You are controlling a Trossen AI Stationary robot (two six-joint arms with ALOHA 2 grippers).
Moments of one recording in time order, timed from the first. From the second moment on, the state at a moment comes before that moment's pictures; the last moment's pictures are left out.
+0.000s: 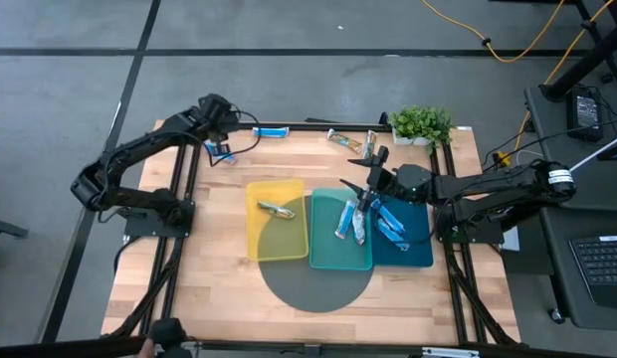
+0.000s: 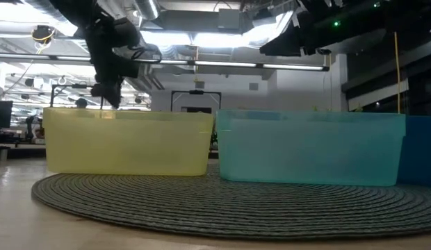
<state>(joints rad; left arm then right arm) 0.90 1.21 0.87 -0.60 -0.39 0.80 -0.03 1.14 0.58 0.39 0.39 -0.24</state>
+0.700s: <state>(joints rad) 0.97 1.43 0.88 -0.80 -0.27 0.91 -0.03 1.14 0.58 0.46 0.33 -0.25</state>
